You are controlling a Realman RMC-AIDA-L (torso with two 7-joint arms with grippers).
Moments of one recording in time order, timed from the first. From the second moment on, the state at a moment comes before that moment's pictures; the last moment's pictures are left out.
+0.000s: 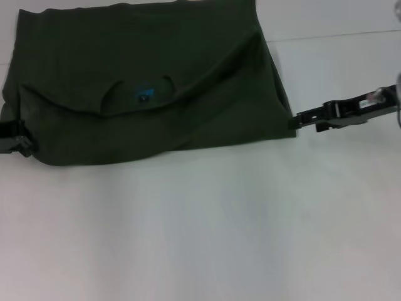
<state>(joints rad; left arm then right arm) -0.78 -1.94 -2.40 -0.67 -0.50 1.24 -2.72 0.71 1.94 -0.66 -0.69 -2.46 -1.39 2.38</state>
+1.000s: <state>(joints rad) -0.78 -1.94 -2.40 -0.68 -0.50 1.22 -2.72 0.74 2.01 -0.81 -0.66 -2.46 -1.10 2.35</state>
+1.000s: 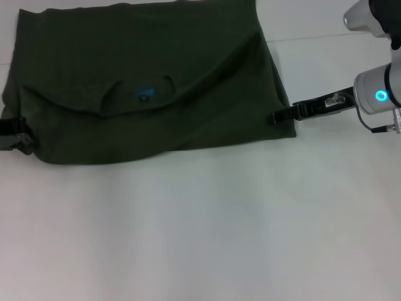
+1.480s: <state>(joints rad) -0.79 -1.94 -2.40 -0.68 -0.50 1.22 -2.72 0.75 2.02 -0.80 -0.59 -2.44 -1.04 2.35</state>
